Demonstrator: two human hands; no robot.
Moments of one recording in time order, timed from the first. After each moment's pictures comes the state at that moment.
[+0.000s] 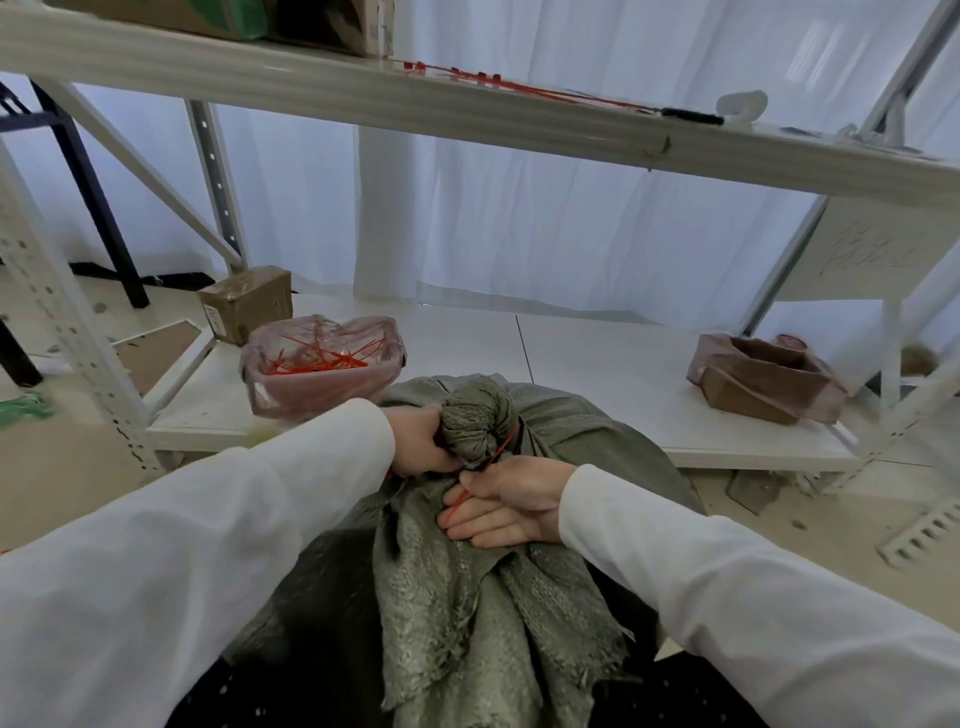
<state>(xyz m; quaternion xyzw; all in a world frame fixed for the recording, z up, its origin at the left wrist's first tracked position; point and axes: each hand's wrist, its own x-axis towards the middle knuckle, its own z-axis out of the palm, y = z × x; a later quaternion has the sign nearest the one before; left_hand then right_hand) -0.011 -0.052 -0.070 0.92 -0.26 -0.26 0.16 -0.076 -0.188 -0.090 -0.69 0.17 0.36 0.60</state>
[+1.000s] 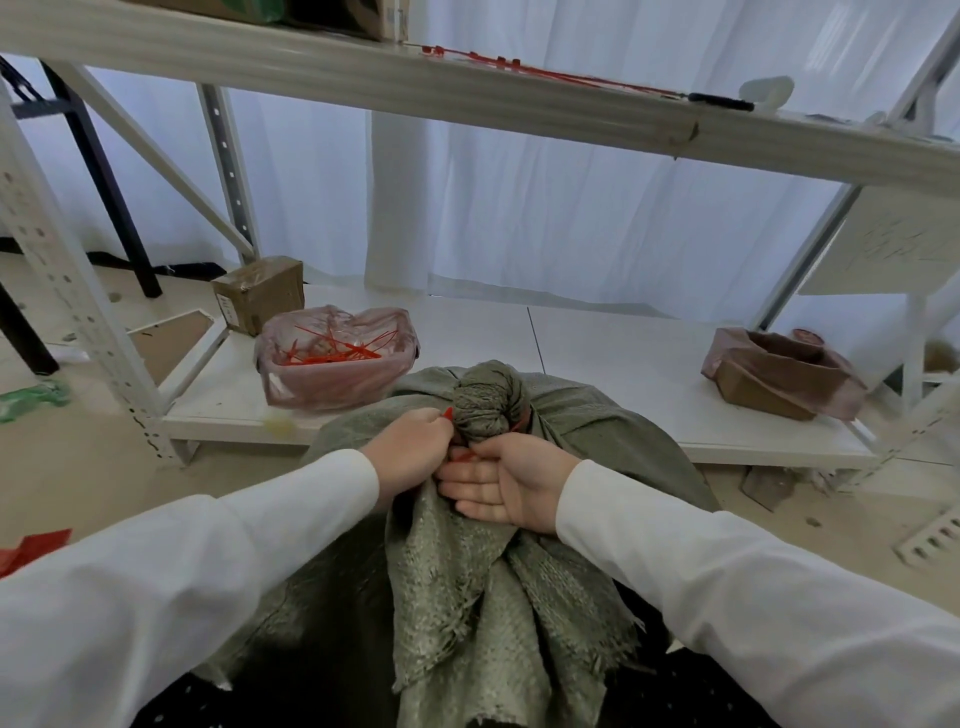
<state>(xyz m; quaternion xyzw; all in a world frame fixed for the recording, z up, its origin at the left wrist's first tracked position) -0.035 -0.040 -0.091 0.82 -0.08 -0.18 0.53 -0.064 -0.166 -0.089 -0.62 0.21 0.31 0.69</state>
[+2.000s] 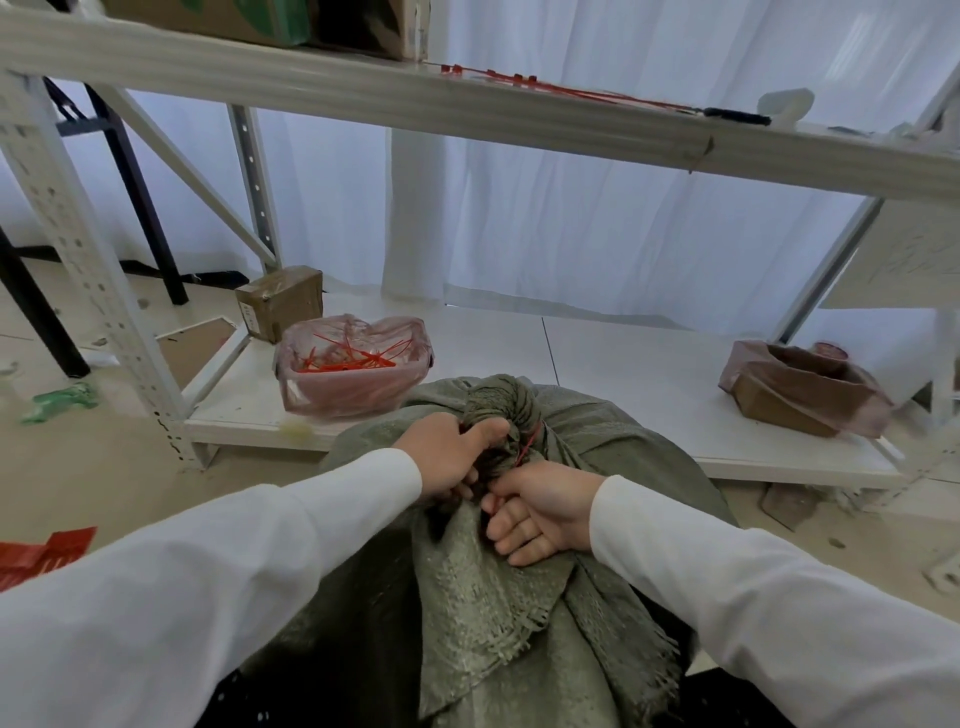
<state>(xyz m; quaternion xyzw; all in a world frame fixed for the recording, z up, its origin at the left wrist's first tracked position) -0.031 -0.053 -0.090 0.87 -0.08 -0.20 0.44 -0.074 -0.178 -0.090 -0.72 0.16 0.37 0.56</state>
